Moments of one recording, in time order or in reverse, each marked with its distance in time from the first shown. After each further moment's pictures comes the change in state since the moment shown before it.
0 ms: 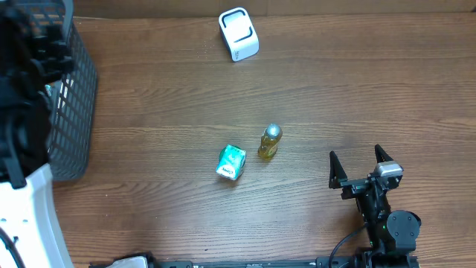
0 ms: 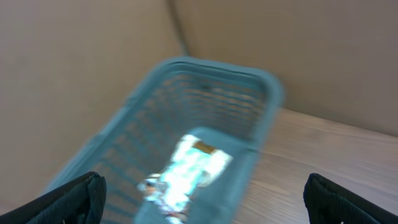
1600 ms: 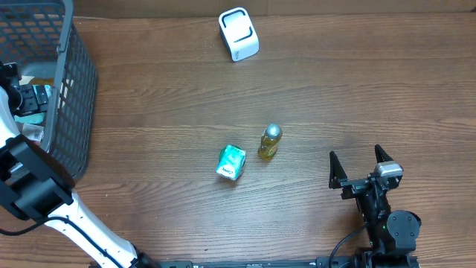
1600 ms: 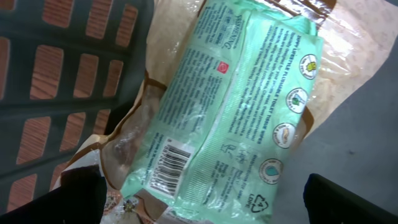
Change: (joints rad) left arm 0.474 0.835 0.000 0.095 0.340 0.290; right arm 0.000 0.000 0.000 0.000 0.000 0.000
